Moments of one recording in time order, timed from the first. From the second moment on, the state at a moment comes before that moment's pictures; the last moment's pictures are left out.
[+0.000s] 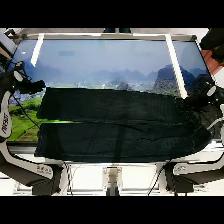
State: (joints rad) left arm 0.29 -1.70 1.43 1.50 -0.89 -1.52; right arm -0.46 -1.56 1.13 -1.58 0.93 1.60
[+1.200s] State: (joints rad) left arm 0.35 -1.50 1.37 1.41 -1.05 -1.38; right arm -0.37 -1.84 1.94 -1.56 1.18 1.55
